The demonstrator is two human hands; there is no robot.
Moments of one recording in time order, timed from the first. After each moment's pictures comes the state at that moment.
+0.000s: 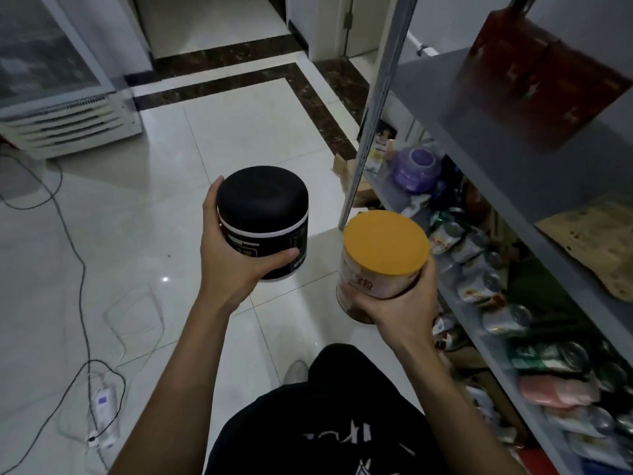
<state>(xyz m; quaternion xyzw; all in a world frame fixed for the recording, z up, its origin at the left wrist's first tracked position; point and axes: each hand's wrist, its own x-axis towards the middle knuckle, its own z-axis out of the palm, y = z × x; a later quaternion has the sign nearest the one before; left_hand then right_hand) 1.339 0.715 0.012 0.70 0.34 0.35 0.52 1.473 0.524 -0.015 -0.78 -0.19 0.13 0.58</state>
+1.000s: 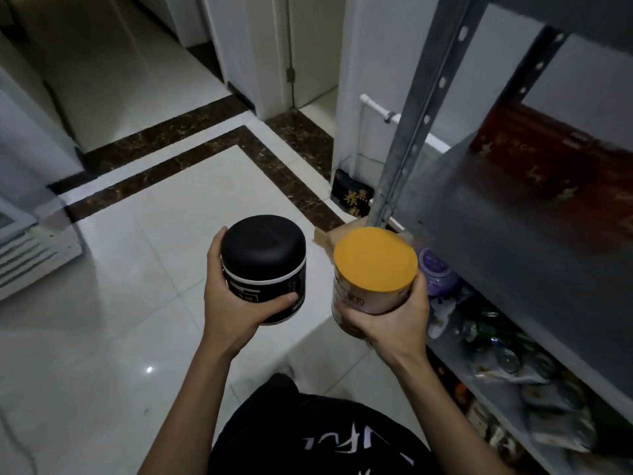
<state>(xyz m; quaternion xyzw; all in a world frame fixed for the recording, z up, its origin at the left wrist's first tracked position) 1.616 1.024 -0.003 0.75 0.25 0.26 0.56 1.718 0.827 -0.020 -0.77 -0.10 0.05 0.62</state>
